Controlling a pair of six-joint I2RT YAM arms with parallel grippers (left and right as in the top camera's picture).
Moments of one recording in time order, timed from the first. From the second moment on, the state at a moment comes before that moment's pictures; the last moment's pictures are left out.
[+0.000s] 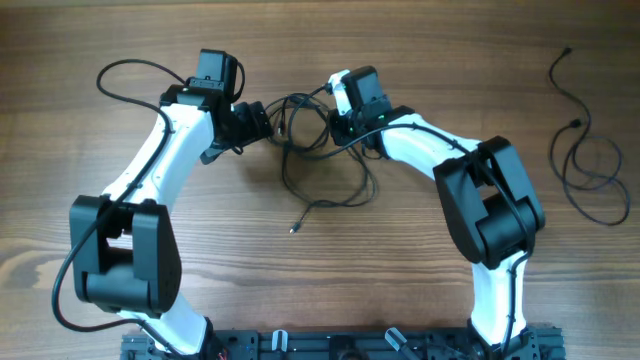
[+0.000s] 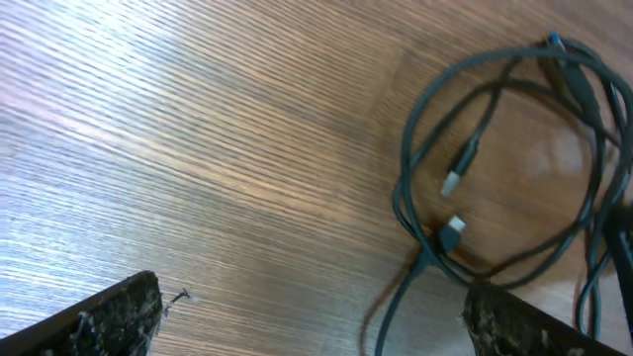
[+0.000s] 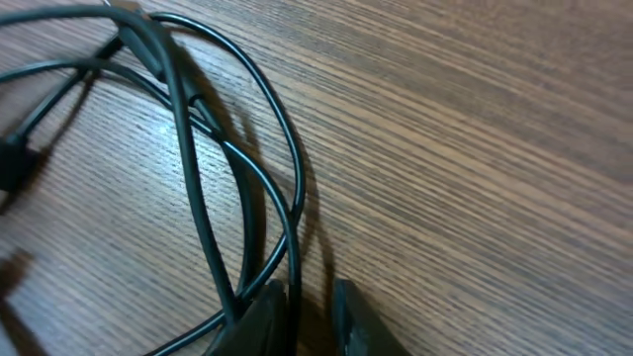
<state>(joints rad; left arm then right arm) -0.15 1.82 1.33 -0.80 0.03 -0.56 0.48 2.15 1.35 -0.13 -0.06 0.02</state>
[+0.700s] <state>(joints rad) -0.01 1.82 1.33 -0.80 0.02 -0.58 0.48 2.04 1.35 -0.19 -0.29 -0.03</state>
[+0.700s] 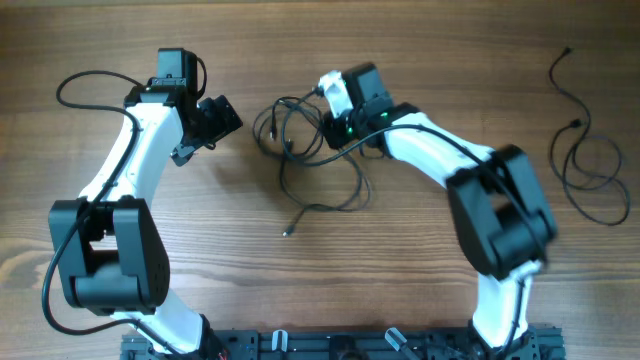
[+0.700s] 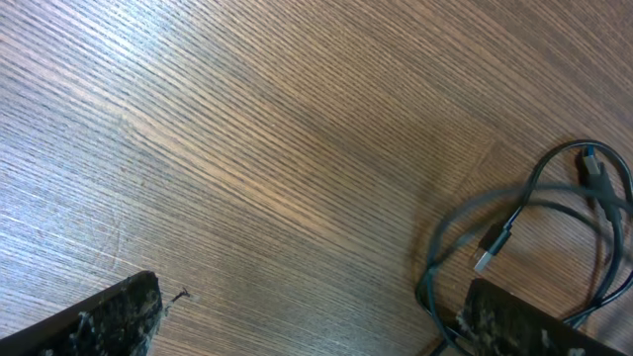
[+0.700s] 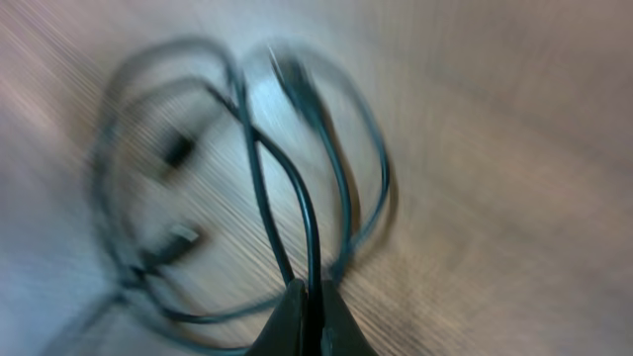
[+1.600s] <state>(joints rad) -0.01 1.82 1.33 -0.80 0.02 -0.58 0.48 1.51 1.37 -0.02 -0.16 0.32</state>
